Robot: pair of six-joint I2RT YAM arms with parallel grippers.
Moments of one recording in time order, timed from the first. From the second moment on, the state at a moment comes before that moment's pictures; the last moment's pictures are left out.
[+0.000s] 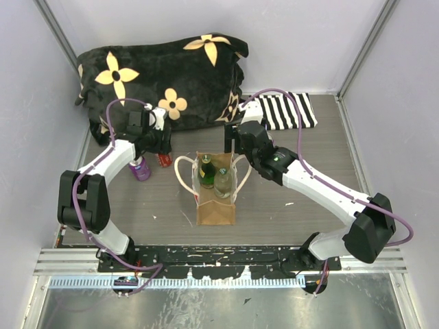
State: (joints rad) left arm -0.19 1.62 1.12 -0.31 0.12 0.07; right arm 0.76 1.37 1.15 -0.22 0.47 0.32
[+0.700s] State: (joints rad) left arm -0.20 1.61 1.77 -0.66 0.27 0.04; right arm 0.75 1.34 1.13 -0.22 0.48 0.32
